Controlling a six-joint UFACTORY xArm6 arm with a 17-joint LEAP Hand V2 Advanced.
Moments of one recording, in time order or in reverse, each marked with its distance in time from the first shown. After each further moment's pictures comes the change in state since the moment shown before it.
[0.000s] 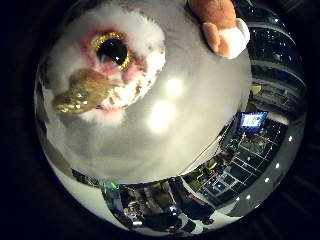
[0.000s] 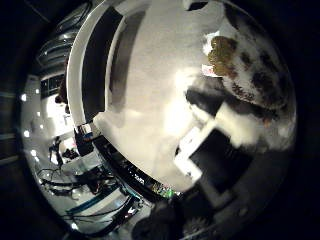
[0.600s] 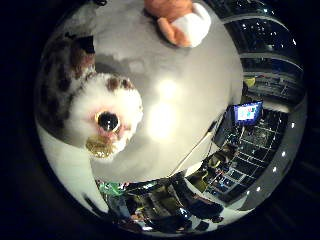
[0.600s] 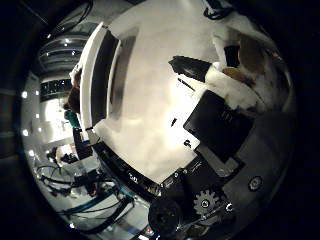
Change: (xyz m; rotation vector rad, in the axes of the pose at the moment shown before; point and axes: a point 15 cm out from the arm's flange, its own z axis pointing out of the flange) arm 0.053 0.013 -0.091 0.160 0.071 0.057
